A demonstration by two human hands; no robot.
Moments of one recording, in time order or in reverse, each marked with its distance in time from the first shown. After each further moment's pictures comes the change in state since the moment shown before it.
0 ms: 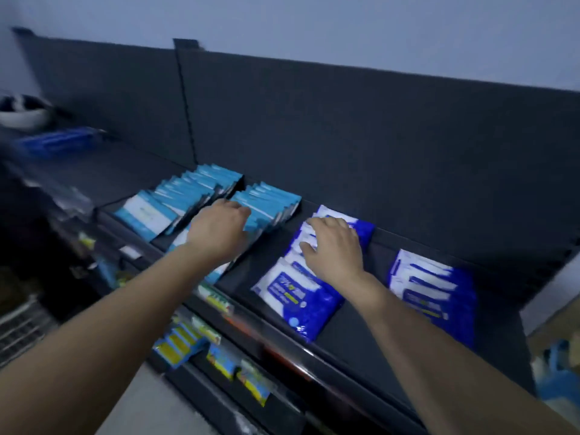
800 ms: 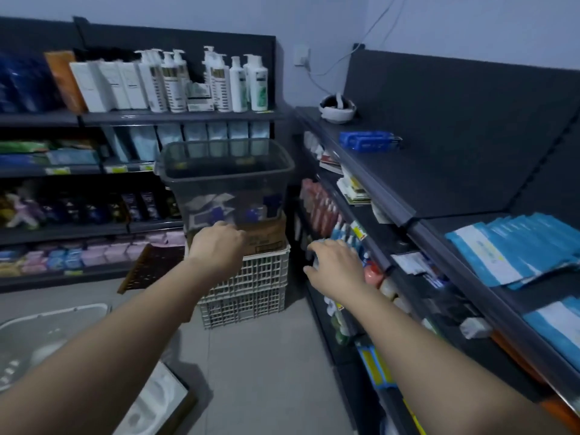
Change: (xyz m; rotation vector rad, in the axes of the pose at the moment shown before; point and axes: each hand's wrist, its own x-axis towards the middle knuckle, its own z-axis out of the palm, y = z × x) left_hand -0.335 -0.445 -0.036 0.268 -0.231 -0.750; right_hand -0.024 -0.529 0.152 0.146 -0.355 -0.745
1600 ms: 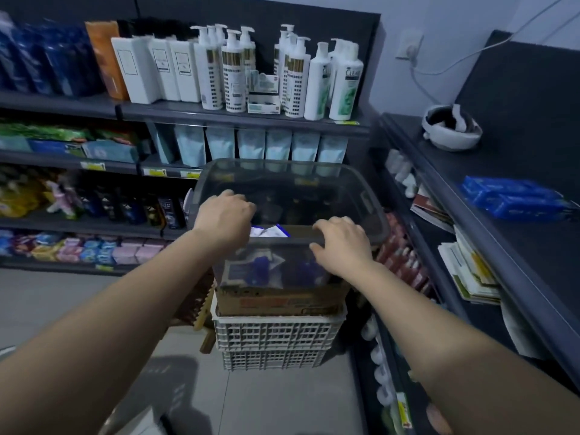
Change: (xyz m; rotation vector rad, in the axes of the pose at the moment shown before) left_hand 0.299 -0.219 0.068 0.039 0.045 -0.173; right_hand 0.408 -0.079 0.064 -0.024 -0.034 -0.226
